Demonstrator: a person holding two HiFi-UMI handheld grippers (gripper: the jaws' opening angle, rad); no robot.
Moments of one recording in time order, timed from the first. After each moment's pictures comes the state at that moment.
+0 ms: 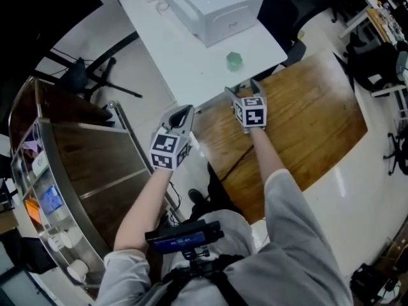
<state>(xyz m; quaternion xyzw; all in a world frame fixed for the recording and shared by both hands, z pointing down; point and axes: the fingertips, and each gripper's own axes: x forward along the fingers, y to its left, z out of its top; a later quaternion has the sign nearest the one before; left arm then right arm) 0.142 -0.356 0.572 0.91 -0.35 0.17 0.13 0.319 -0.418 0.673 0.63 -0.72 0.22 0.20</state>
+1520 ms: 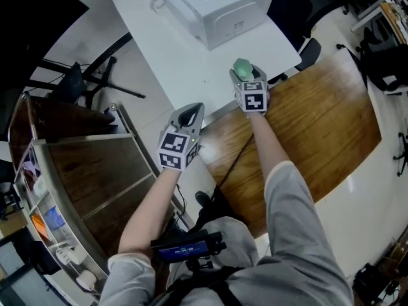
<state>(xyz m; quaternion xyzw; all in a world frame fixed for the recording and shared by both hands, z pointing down) 0.187 -0.432 0.628 0.91 -0.34 0.20 0.15 0.348 -0.542 0.728 0.64 -0.71 0.21 0.20</state>
